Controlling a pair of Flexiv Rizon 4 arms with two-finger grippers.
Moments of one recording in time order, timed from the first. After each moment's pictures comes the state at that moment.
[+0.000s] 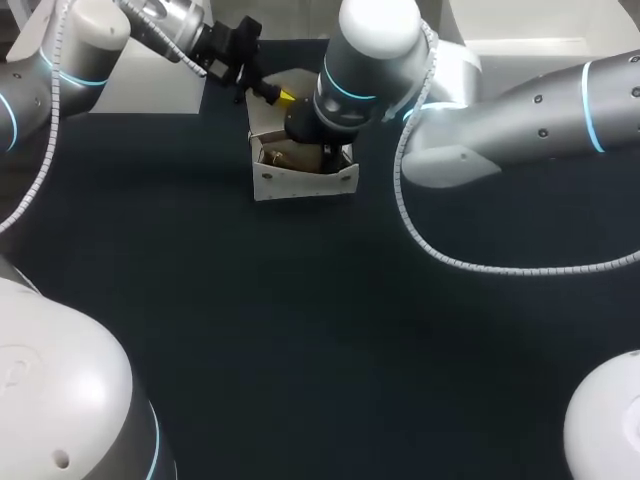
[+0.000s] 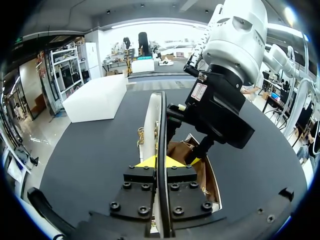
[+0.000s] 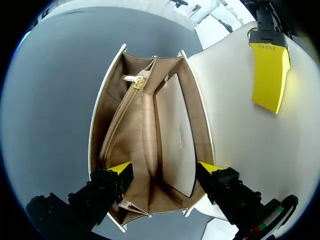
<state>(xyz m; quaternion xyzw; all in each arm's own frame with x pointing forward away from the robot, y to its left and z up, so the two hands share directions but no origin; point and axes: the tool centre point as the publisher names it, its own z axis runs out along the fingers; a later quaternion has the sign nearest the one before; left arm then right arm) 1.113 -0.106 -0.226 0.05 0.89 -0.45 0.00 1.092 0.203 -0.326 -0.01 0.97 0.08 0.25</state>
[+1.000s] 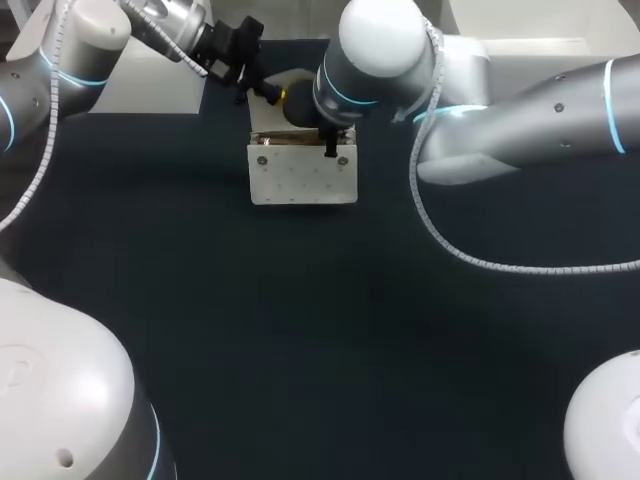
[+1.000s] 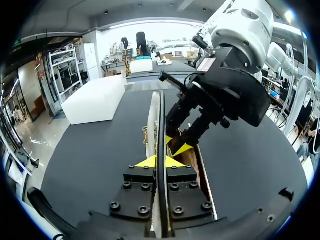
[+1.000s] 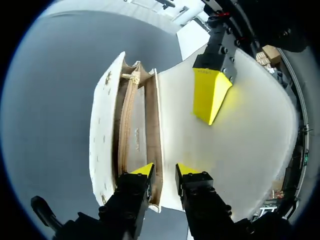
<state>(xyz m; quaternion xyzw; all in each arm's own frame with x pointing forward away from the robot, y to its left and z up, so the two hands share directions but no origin) 1.106 -0.109 -0.223 0.06 0.89 -0.45 0.01 1.098 0.201 -0.267 0.01 0.94 0.08 0.34</state>
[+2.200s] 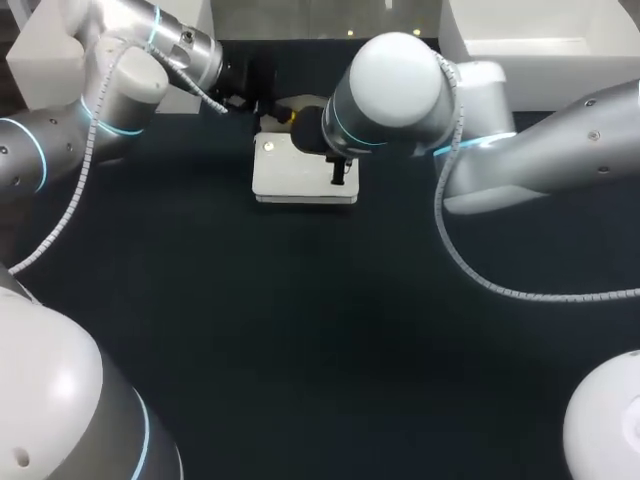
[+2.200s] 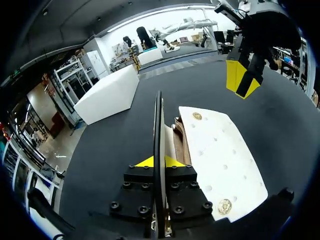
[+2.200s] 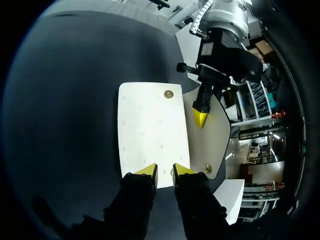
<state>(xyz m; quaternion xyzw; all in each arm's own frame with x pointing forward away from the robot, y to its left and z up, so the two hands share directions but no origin) 1.163 -0.116 -0.297 0.10 0.89 -0.42 0.15 1.044 0.188 -0.284 0.03 0.94 0.09 0.34</state>
